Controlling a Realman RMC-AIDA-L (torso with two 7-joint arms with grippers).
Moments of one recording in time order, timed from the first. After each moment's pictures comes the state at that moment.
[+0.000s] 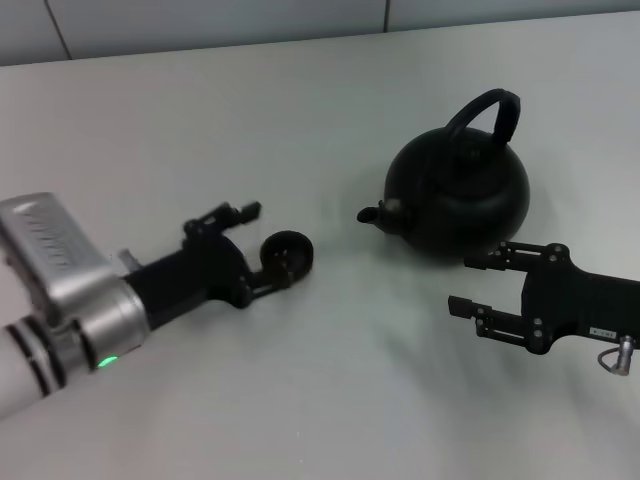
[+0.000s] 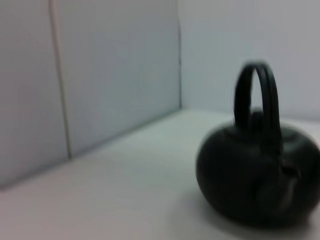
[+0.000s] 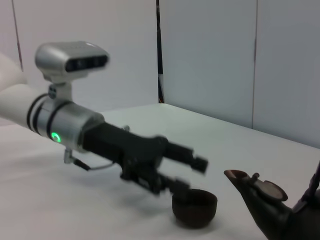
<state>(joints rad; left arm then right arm) -0.70 -2.08 0.56 -0.14 1.76 1.09 -0.45 0.29 2.08 -0.59 -0.52 -1.96 -1.60 0.83</state>
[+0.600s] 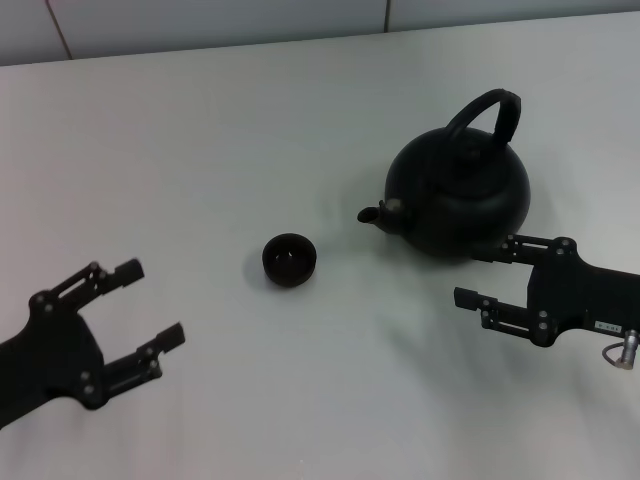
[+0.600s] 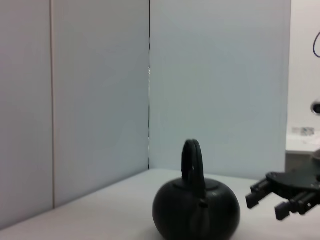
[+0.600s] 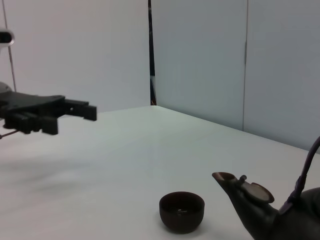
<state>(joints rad) -0.29 -2.03 0.69 0.33 1.77 1.71 -0.69 0.29 2.08 -0.56 -0.52 -1.96 -1.60 0.83</state>
